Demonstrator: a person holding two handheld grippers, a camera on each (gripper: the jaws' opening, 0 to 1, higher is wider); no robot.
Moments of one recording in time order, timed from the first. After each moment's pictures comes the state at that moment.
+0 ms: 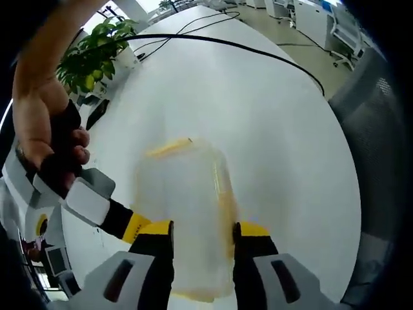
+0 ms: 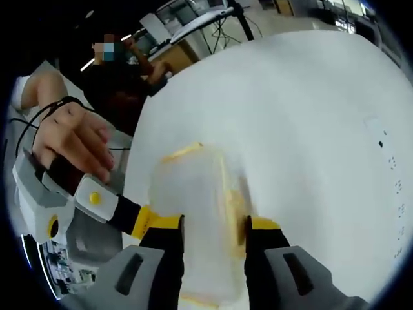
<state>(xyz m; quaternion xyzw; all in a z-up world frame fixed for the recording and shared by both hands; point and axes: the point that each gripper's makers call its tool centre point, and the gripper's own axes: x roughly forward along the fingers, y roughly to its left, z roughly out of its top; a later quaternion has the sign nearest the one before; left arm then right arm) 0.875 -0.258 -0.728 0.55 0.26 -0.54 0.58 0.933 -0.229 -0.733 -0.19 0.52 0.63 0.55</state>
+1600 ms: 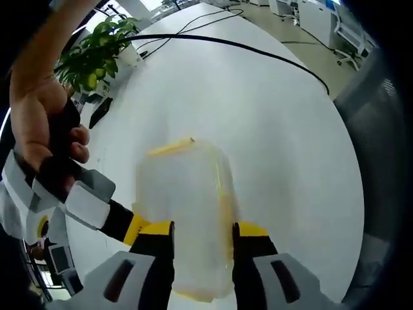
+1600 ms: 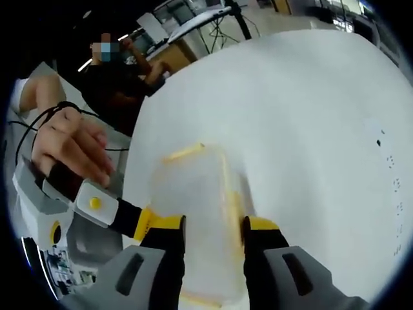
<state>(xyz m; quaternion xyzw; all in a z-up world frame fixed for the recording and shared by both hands) 0.875 -0.259 -0.727 0.55 0.25 -0.53 0.59 0.936 -0.231 -0.732 -0.18 0.52 0.62 0.56</state>
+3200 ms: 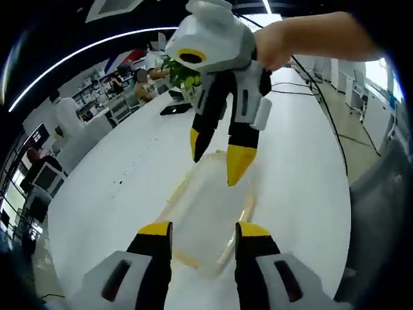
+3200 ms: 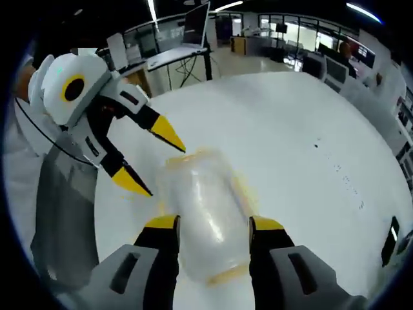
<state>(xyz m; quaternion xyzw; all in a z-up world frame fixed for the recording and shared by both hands) 0.895 -0.202 -0.677 0.28 0.24 -0.44 0.82 0.903 -0.265 -0.691 -0.19 0.38 0.49 0.76</state>
